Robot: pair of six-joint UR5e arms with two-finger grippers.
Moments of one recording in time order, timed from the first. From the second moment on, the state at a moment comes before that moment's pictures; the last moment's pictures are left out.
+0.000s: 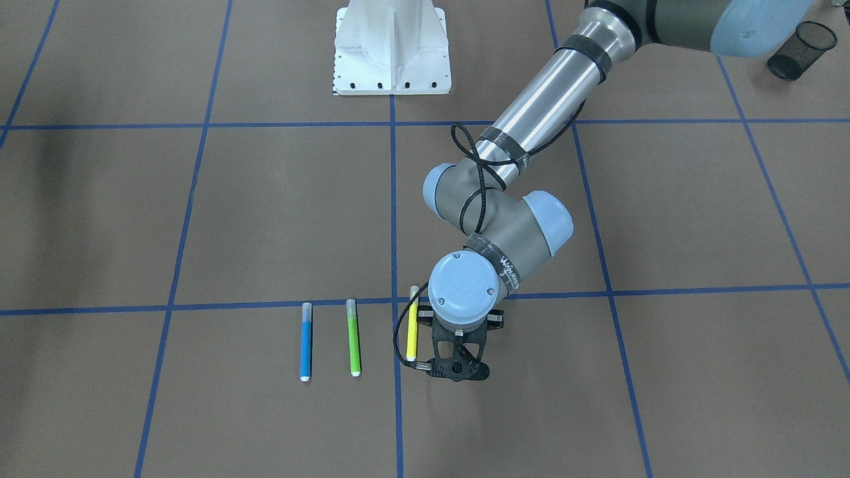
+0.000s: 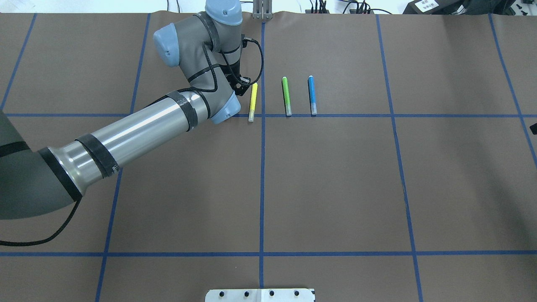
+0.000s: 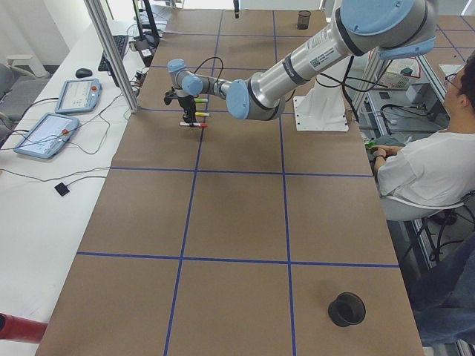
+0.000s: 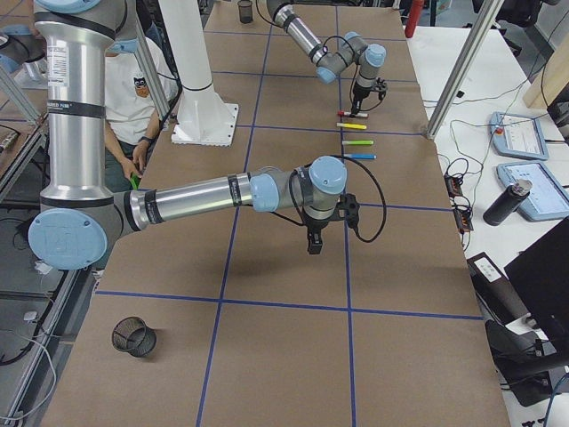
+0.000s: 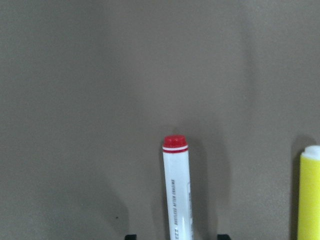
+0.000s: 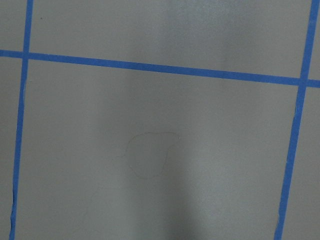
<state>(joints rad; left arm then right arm) -0.77 -2.77 -0.64 -1.79 -2.11 -0.77 1.37 -1.63 1.85 -1.62 2.44 0.15</state>
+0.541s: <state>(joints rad) -0.76 -2.77 -0.64 -1.79 -2.10 -0.78 1.36 -1.63 1.85 -1.62 2.44 0.15</state>
